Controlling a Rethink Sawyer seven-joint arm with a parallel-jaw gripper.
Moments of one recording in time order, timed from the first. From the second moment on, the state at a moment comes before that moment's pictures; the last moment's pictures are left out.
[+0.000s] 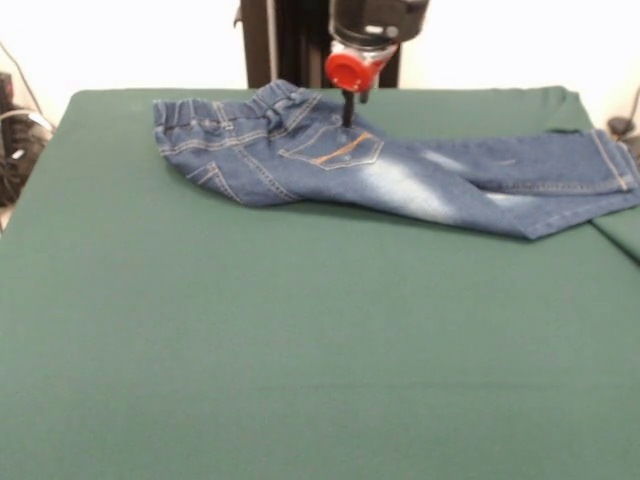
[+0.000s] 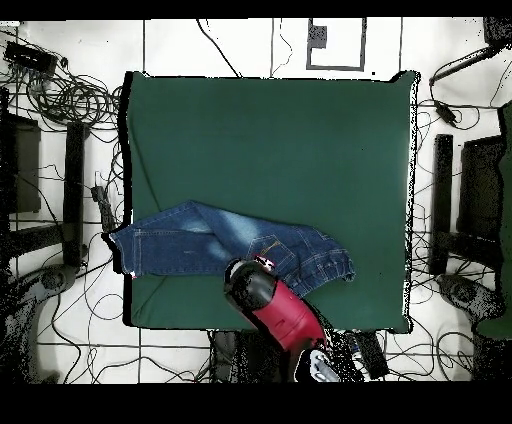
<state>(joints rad) 0.00 -0.55 -0.24 2.15 0.58 0.19 3.02</state>
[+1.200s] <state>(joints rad) -0.04 -0.47 -0.20 2.17 0.62 0.13 3.02</state>
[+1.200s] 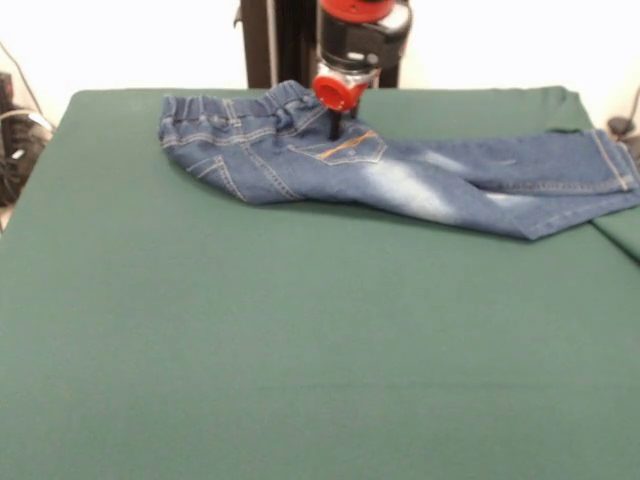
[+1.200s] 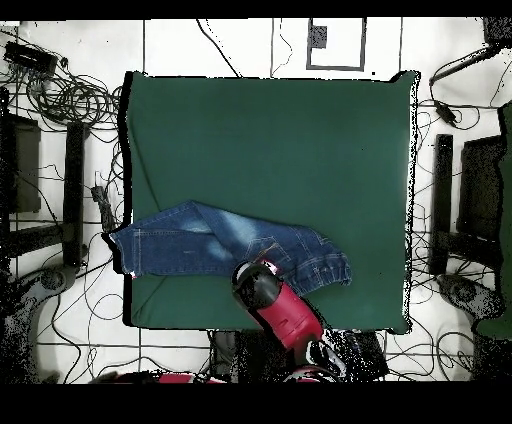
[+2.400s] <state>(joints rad) -0.04 -0.48 -0.21 2.17 0.58 0.12 3.02</state>
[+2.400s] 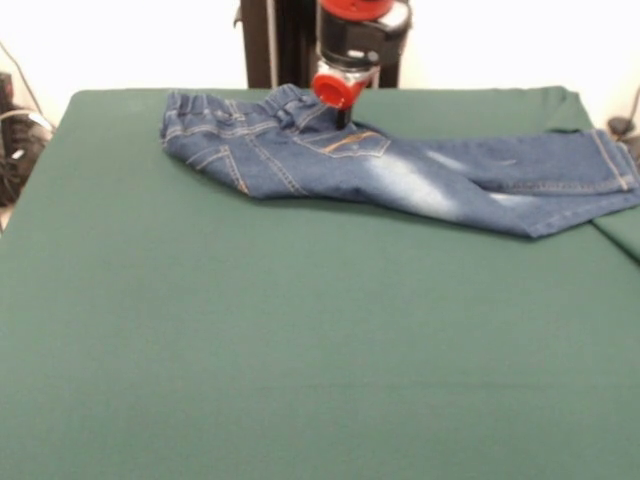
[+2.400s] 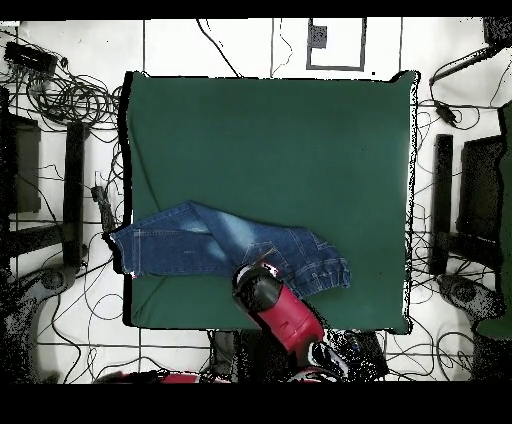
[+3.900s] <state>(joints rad) -0.25 -0.67 -0.31 1.66 -0.02 0.93 2.97</state>
